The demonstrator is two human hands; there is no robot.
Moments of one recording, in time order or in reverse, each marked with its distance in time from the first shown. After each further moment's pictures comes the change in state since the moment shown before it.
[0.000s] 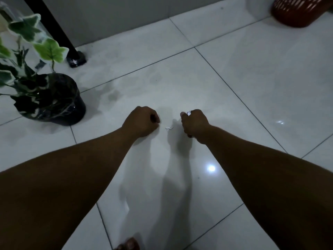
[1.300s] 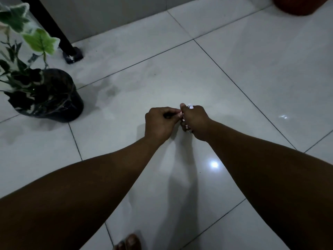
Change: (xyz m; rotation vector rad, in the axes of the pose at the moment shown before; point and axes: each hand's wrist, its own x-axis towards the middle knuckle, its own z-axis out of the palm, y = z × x) left_hand -0.026 0.058 0.047 -0.663 0.278 -0.097; right_hand -0.010 0.007 -0.003 0.310 -0.126 0.056
